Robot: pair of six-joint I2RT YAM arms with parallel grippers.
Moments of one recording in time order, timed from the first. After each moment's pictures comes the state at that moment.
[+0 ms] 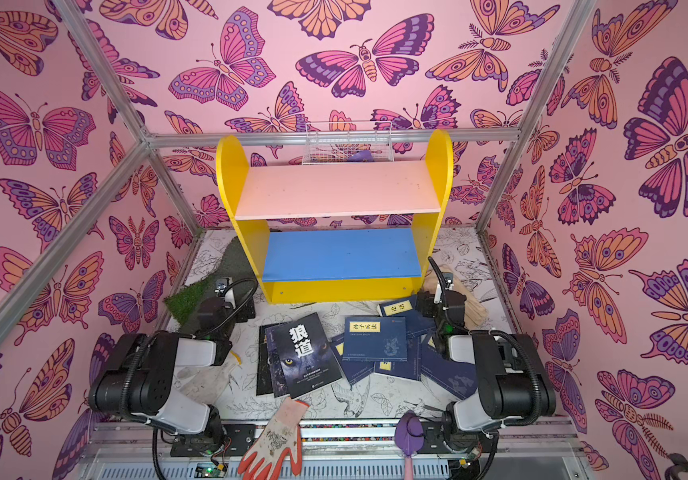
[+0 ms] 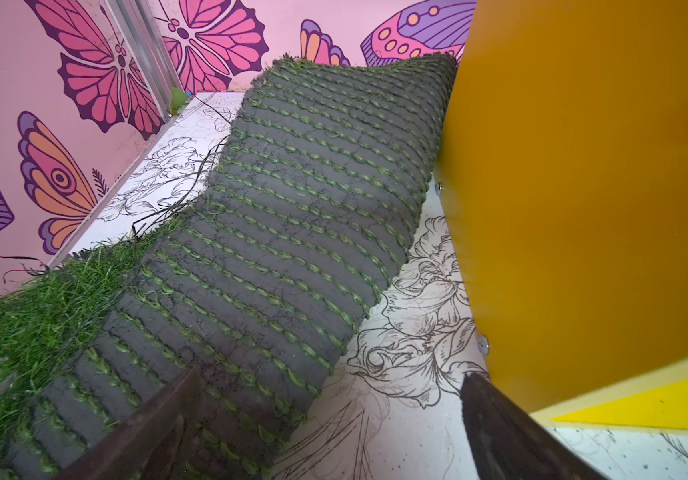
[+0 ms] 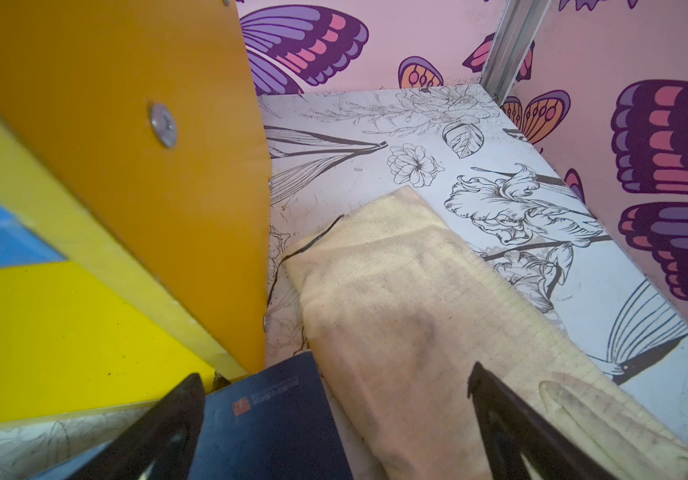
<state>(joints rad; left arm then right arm) 0.00 1.56 0.36 0.81 -0.08 0.01 0.02 1.50 0.39 0.71 0.09 0.05</state>
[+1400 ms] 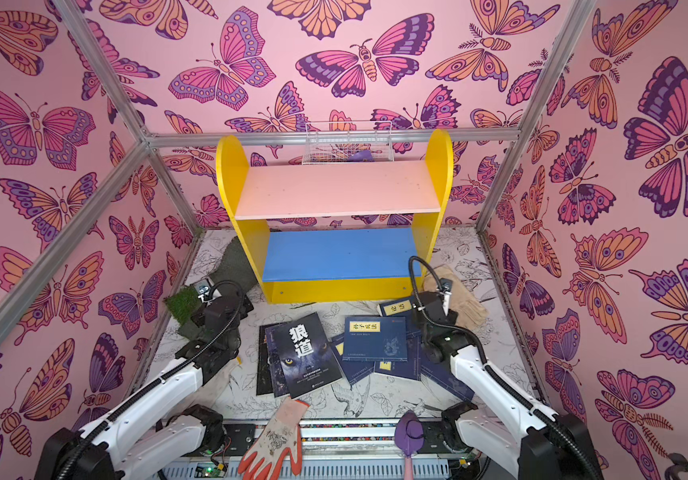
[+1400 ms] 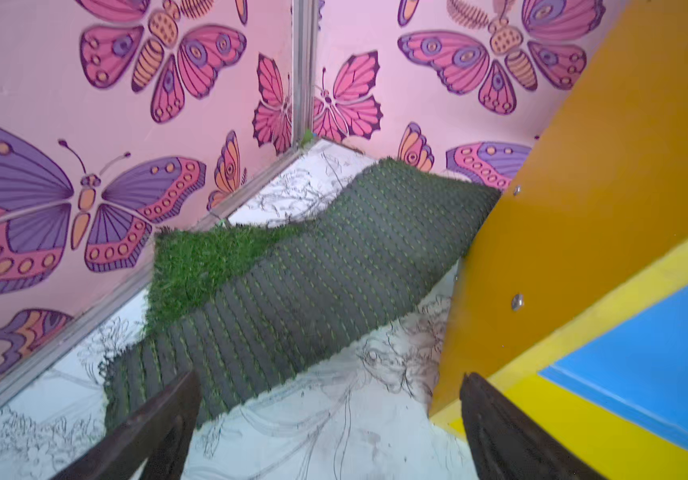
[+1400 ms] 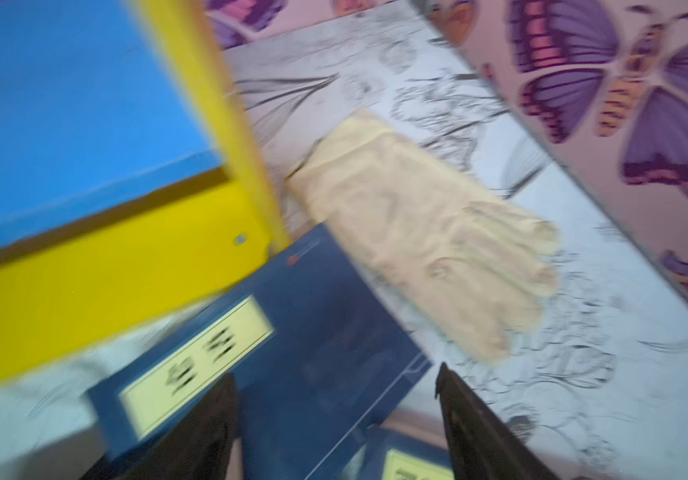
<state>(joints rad) -0.39 0.97 0.50 -0.05 -0.76 -0.51 0.48 1.03 0.56 -0.29 0.50 0.53</state>
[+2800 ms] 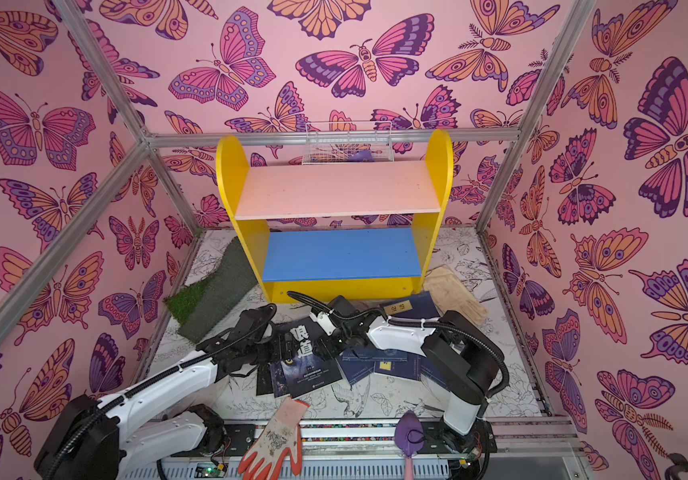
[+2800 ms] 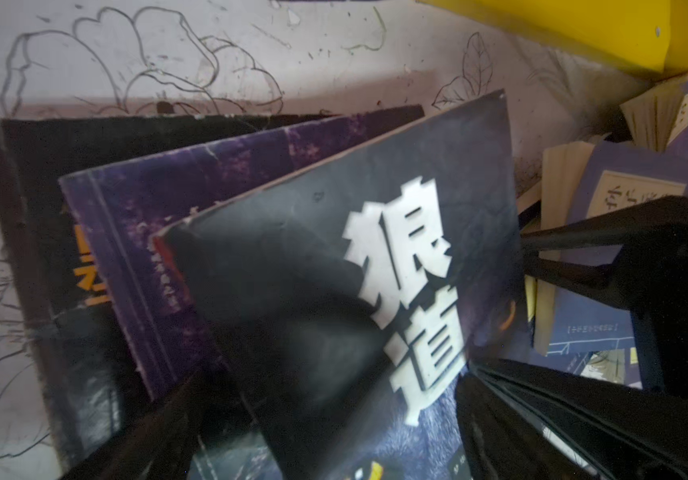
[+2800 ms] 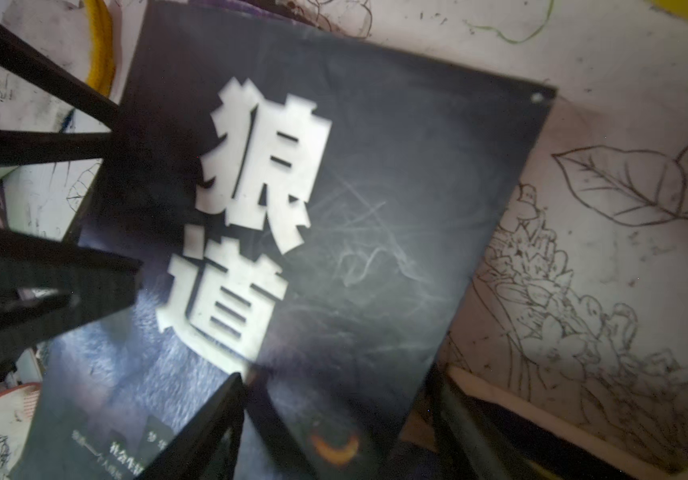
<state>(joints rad) -0.55 1.12 0.53 -0.38 0.14 -0.64 0.88 1.75 0.96 -0.18 -0.27 0.22</state>
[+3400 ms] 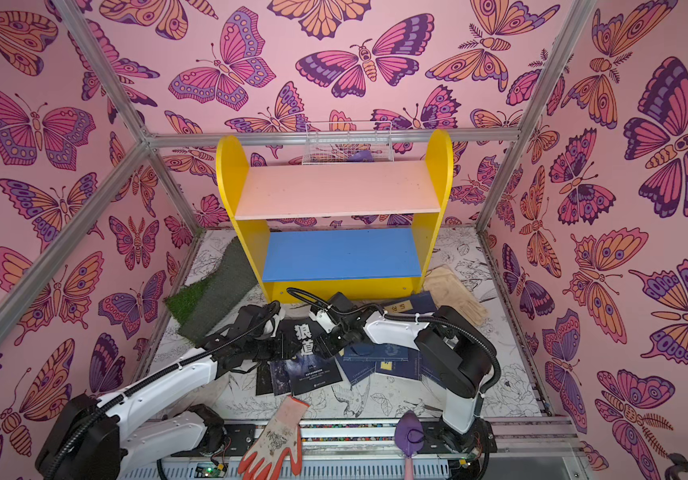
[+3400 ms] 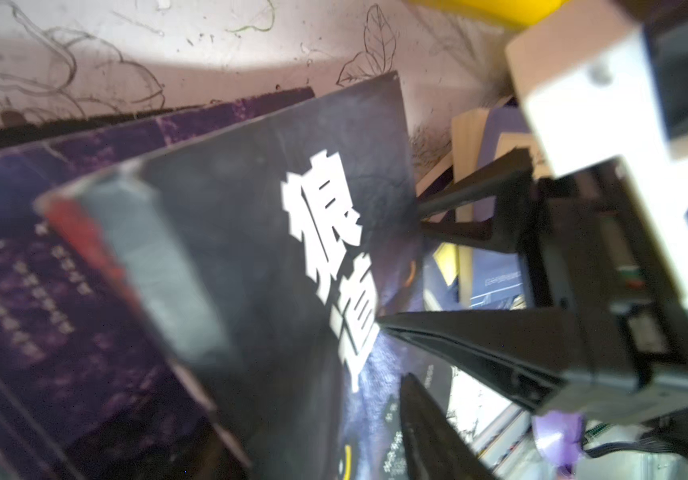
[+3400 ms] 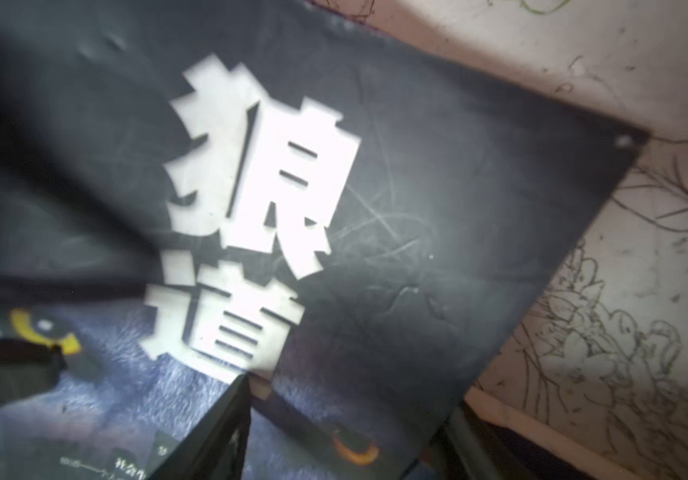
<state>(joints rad) -0.54 1.11 0.55 -0.36 0.30 -0.58 0.86 1.80 1.01 -0.23 -0.33 0.22</state>
